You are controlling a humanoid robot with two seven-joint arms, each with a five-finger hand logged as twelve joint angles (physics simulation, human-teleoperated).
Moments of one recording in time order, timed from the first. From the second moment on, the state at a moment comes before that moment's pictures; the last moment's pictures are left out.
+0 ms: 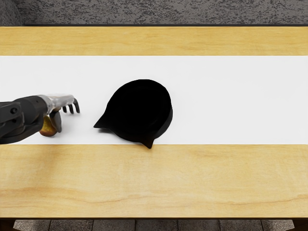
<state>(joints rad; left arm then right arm) -1.01 0.72 -0.19 -1.47 1.34 -0.20 0.61 -0.05 0.00 0.06 0.00 -0.03 0.22 -0.22</state>
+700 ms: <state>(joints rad) -0.98 0.72 -0.19 -1.47 1.42 -0.13 0.61 -0.05 0.00 0.06 0.00 -0.03 0.22 -0.22</state>
